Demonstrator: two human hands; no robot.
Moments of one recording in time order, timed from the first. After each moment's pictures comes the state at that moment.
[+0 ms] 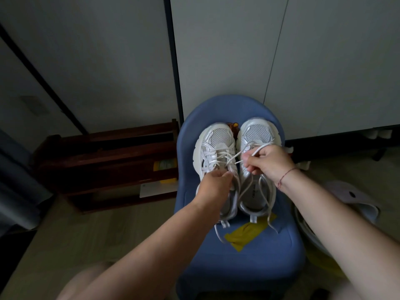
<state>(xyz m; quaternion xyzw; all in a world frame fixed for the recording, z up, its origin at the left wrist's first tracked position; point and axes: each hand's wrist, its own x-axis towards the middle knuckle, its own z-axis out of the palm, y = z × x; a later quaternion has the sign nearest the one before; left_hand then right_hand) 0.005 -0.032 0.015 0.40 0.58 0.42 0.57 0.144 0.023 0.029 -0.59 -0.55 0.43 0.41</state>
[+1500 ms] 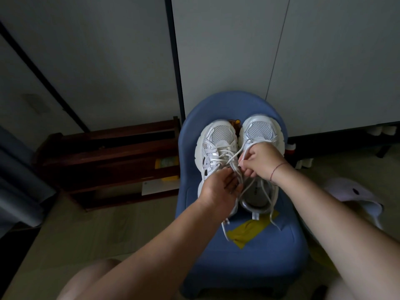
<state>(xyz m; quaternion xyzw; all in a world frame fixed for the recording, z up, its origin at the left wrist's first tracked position) 0.019 -0.028 0.012 0.07 0.44 0.52 0.73 0.134 0.030 0.025 -0.62 -0.67 0.34 0.24</state>
